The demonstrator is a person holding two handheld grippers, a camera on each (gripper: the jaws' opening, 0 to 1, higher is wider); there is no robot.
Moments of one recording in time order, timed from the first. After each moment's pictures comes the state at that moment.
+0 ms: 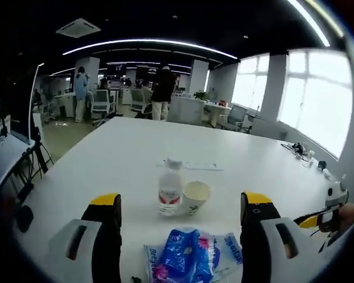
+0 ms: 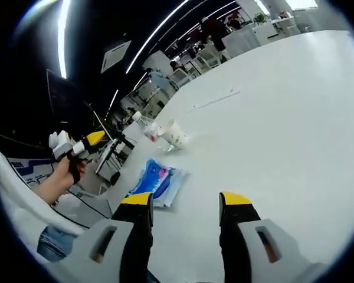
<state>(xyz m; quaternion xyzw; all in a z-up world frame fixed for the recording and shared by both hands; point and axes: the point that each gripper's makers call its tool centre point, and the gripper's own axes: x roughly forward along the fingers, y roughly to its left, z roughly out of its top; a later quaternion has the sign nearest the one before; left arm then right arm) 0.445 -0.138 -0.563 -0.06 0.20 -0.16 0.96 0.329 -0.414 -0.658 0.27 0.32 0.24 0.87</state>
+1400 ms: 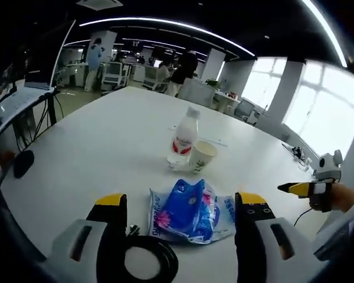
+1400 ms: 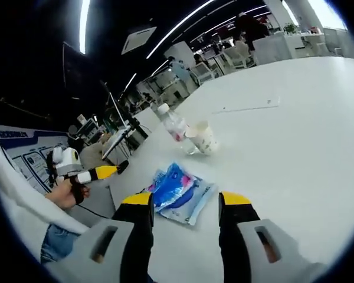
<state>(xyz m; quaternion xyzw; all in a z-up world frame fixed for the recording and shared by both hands) 0.374 -0.111 -0.628 -0.13 0.28 -0.13 0.94 0.363 -0.343 -0.635 0.19 0.32 0.33 0.87</state>
